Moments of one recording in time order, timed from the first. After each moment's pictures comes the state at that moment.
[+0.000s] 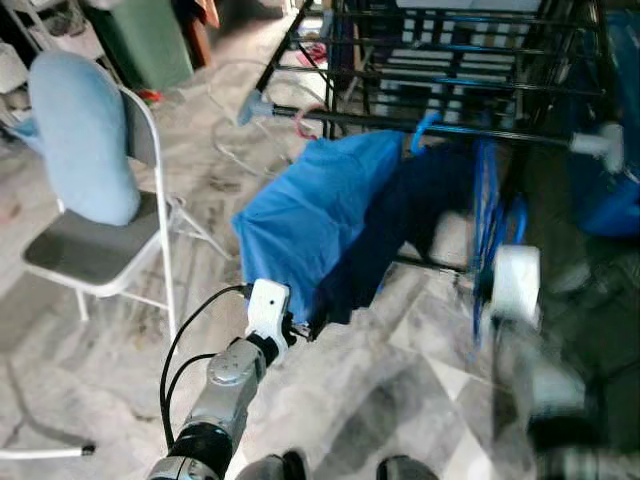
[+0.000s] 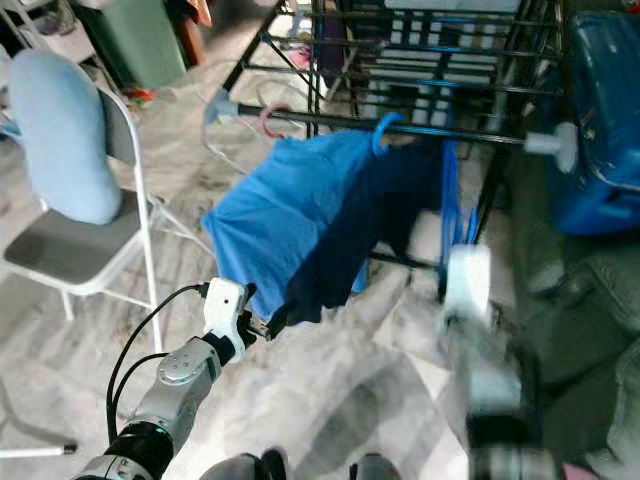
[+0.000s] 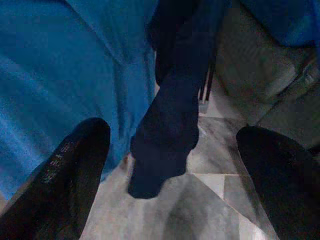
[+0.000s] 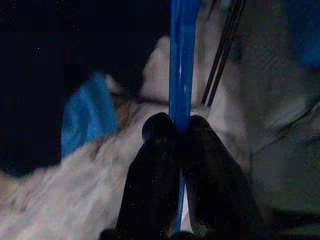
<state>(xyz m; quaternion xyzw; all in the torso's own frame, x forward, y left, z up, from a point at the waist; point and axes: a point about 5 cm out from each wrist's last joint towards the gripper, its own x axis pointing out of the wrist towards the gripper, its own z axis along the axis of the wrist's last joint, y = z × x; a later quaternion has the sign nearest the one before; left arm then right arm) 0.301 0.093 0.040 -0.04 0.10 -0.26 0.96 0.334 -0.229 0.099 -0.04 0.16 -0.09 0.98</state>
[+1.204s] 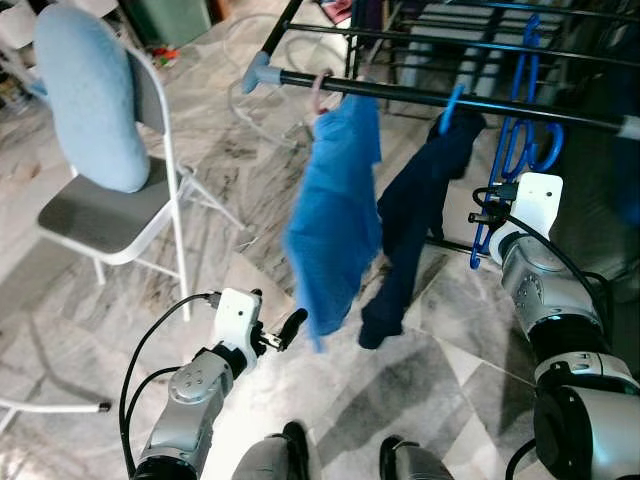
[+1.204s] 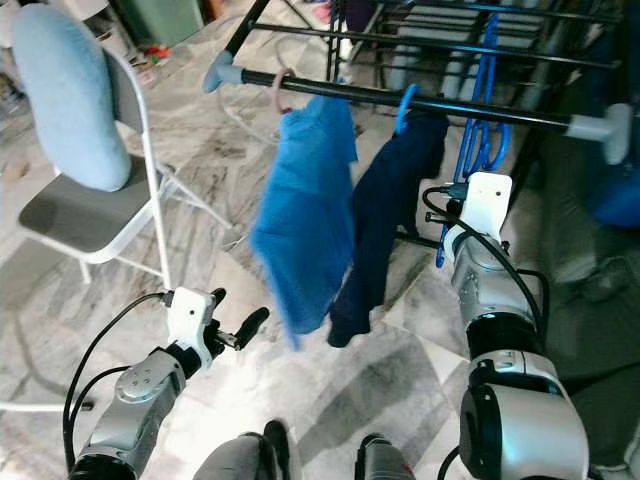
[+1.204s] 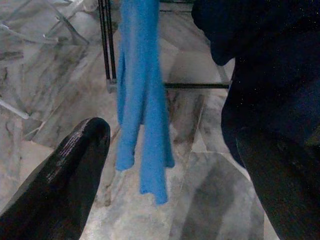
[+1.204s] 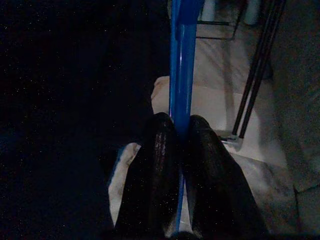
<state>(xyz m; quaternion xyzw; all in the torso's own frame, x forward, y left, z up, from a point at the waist) 0.280 0.129 0.049 0.00 0.09 -0.25 0.96 0.382 -0.231 0.156 0.02 0.09 -0.09 0.99</state>
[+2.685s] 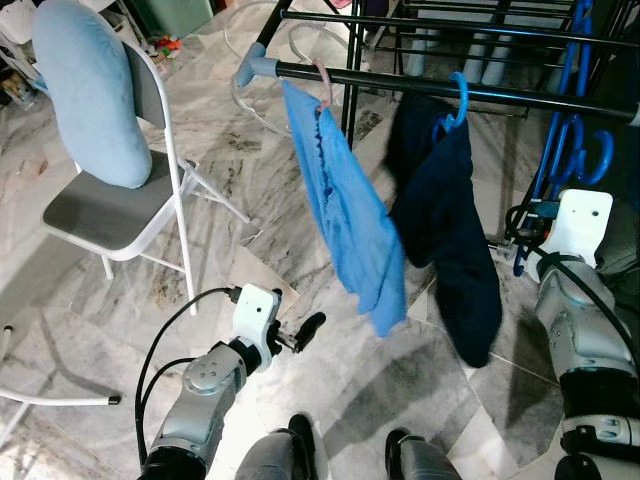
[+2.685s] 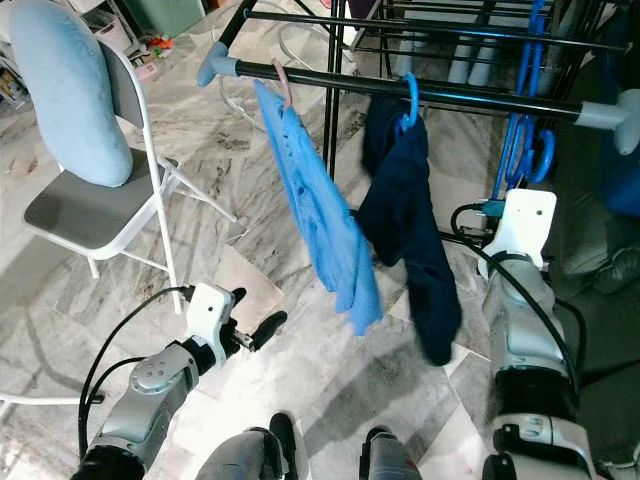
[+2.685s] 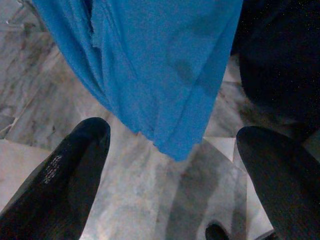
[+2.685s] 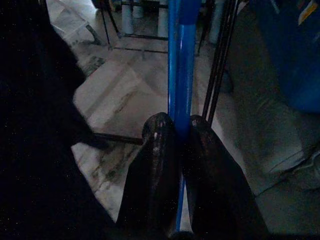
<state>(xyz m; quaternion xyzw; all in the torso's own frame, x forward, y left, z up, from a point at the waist) 0.284 0.111 0.051 0.00 0.11 -0.30 0.95 0.347 -0.259 0.162 -0.03 0.04 -0.15 0.99</state>
